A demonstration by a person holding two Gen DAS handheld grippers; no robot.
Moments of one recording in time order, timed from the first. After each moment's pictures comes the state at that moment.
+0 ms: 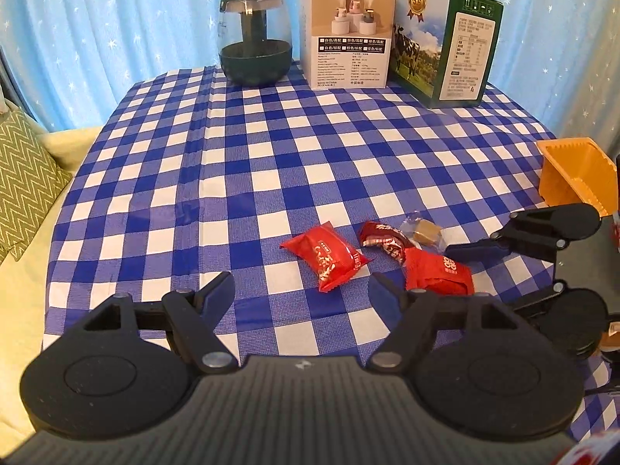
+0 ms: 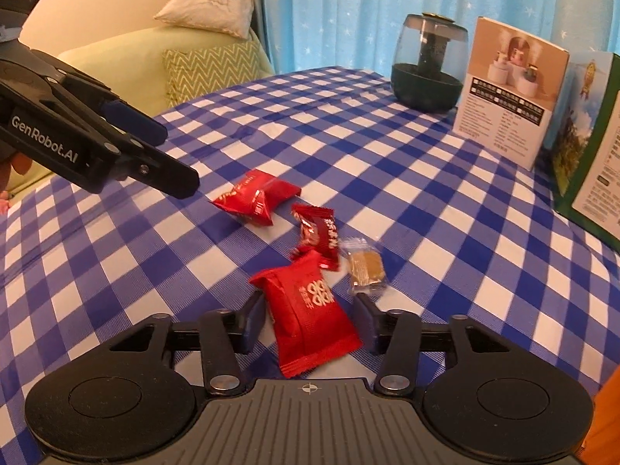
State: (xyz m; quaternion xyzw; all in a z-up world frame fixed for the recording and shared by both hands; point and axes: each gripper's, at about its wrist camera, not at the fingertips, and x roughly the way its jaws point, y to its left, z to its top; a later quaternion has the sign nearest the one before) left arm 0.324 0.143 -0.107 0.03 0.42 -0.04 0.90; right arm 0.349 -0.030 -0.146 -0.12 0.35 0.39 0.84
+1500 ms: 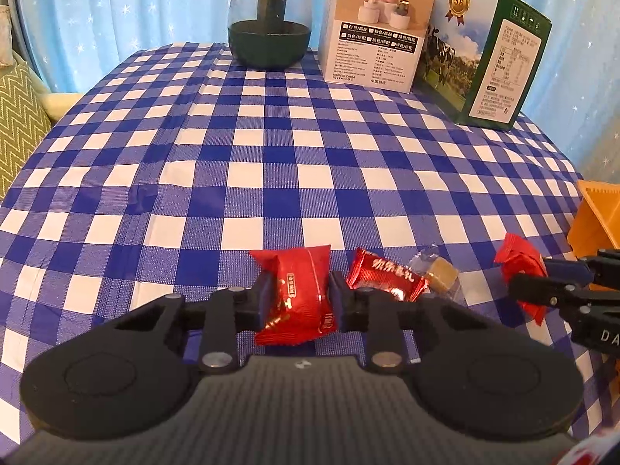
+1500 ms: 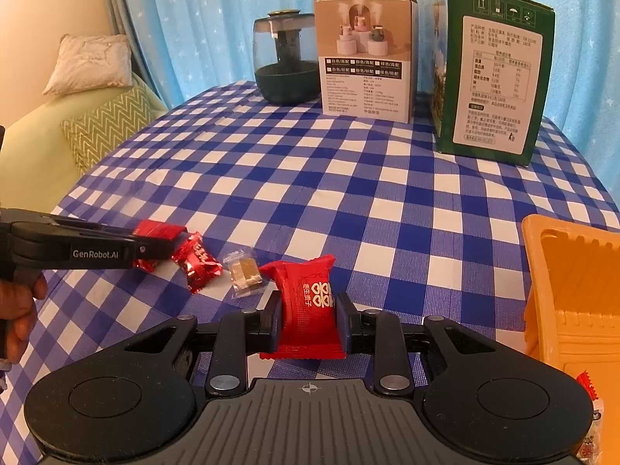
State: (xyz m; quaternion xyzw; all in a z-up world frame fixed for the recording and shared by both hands) left arm 0.369 0.128 -0.153 -0.04 0.42 -0.01 0.91; right arm 0.369 -0.082 -0.118 -0.01 0.40 0.24 0.89
